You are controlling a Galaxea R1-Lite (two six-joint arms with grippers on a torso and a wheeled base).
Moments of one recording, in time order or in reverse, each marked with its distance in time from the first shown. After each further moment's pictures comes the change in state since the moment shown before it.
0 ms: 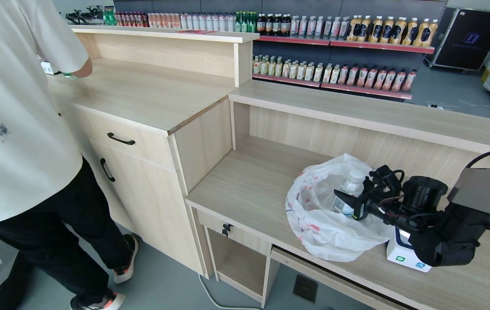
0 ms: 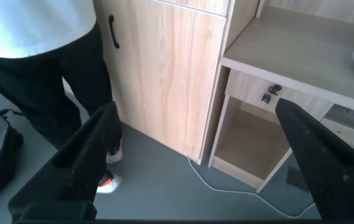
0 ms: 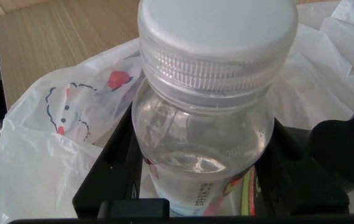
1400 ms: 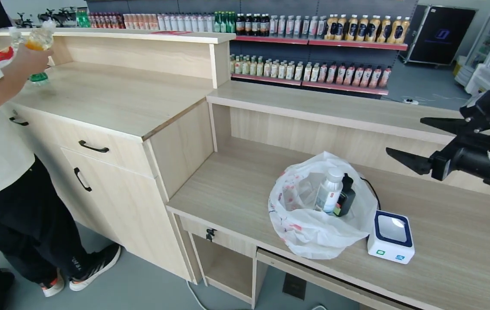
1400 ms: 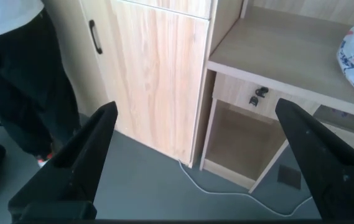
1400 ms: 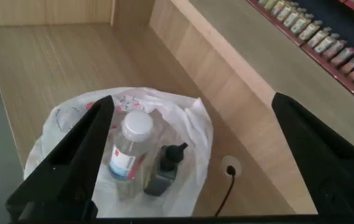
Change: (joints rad) left arm -0.001 0.000 0.000 0.000 0.000 0.000; right arm -0.093 -0.796 0.027 0.678 0.007 -0.324
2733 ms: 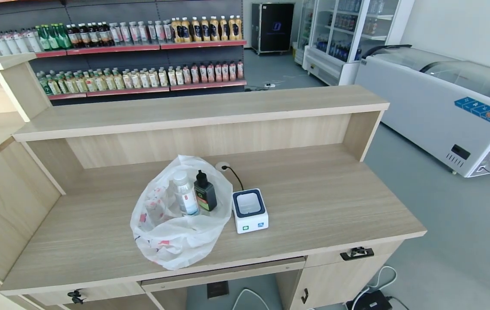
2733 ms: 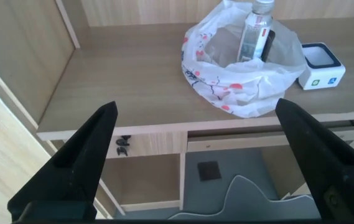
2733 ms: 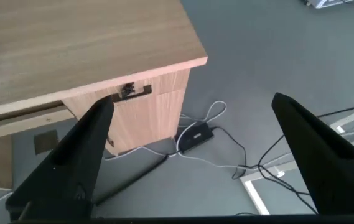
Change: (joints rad) left arm 0.001 0.000 0.000 0.000 0.000 0.000; right arm -0.126 -1.026 0.610 0.659 -0.545 0.386
